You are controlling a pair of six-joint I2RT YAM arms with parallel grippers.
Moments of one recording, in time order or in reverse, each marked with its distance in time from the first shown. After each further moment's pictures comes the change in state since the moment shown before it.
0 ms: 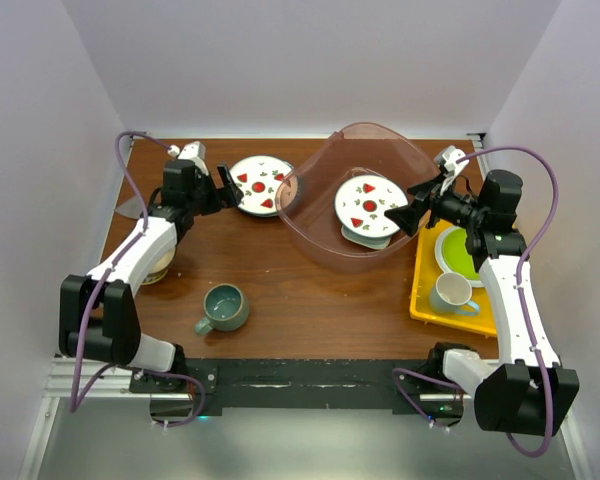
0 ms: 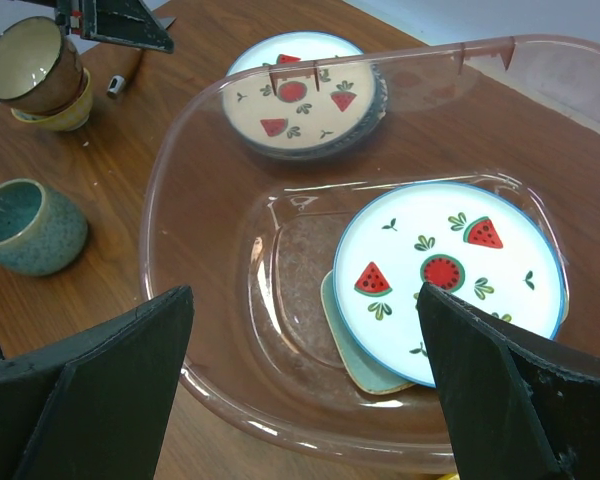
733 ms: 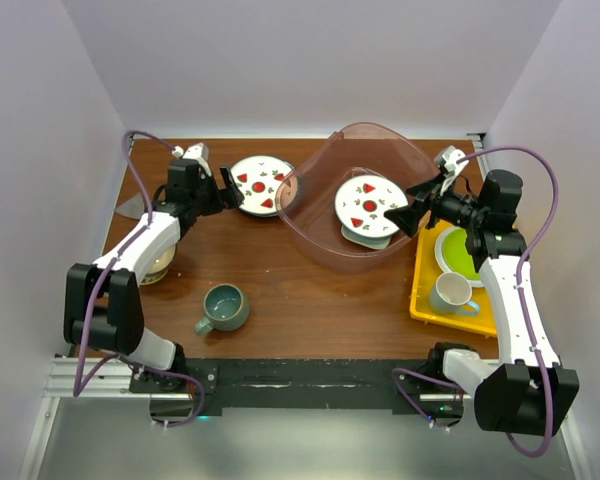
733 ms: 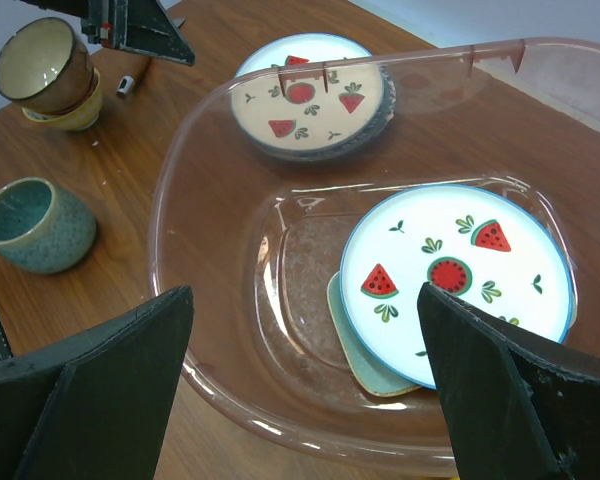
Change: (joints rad) left arm 0.000 0.064 0.027 -0.019 -0.011 0.010; right arm -0.001 0.000 0.000 0.000 -0.019 0.003
